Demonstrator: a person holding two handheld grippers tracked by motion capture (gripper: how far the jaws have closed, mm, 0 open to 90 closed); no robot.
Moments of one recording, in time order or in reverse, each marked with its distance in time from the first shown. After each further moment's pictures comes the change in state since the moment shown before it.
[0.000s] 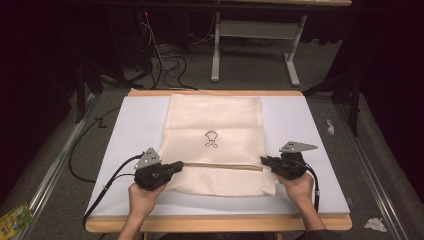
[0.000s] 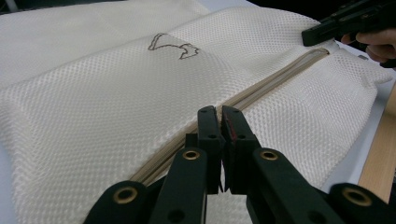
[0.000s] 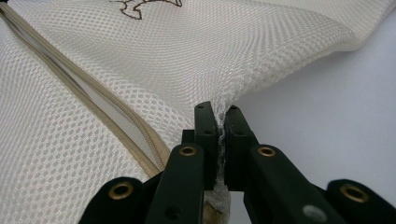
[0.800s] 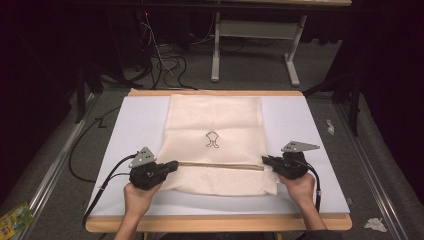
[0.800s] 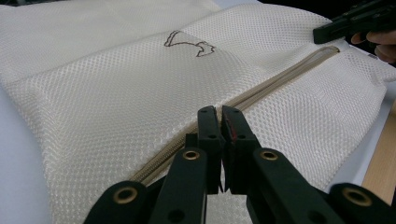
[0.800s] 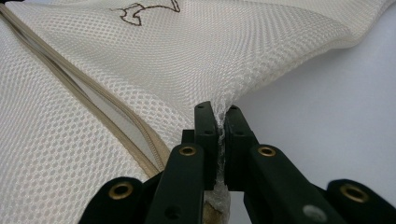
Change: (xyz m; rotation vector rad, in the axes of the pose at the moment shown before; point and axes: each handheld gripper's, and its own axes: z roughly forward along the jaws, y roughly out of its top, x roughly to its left) left arm 0.007 -0.002 -0.007 0.004 0.012 -0.017; right arm -0.003 -0.001 -0.002 -0.009 -0.002 0.003
